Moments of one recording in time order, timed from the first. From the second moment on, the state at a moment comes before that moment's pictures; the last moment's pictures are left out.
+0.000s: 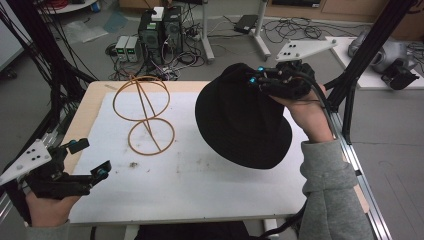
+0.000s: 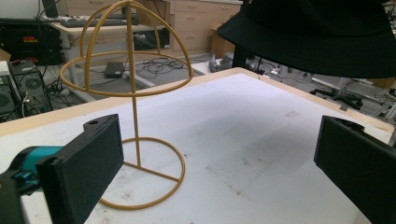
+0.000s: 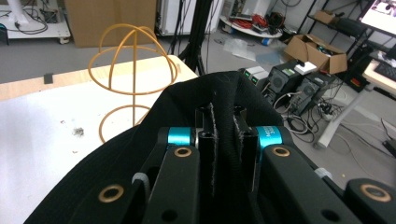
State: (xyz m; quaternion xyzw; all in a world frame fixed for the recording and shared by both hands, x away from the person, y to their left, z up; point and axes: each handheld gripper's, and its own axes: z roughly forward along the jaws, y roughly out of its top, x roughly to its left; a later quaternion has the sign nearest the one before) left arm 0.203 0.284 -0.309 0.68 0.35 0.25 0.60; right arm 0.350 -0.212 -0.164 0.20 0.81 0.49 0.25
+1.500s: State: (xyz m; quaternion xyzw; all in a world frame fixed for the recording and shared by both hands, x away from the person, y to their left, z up) left arm 0.172 0.290 -0.313 0.68 0.36 0.25 0.59; right arm 0.399 -0.081 -0.108 0.06 0.82 0.53 0.22
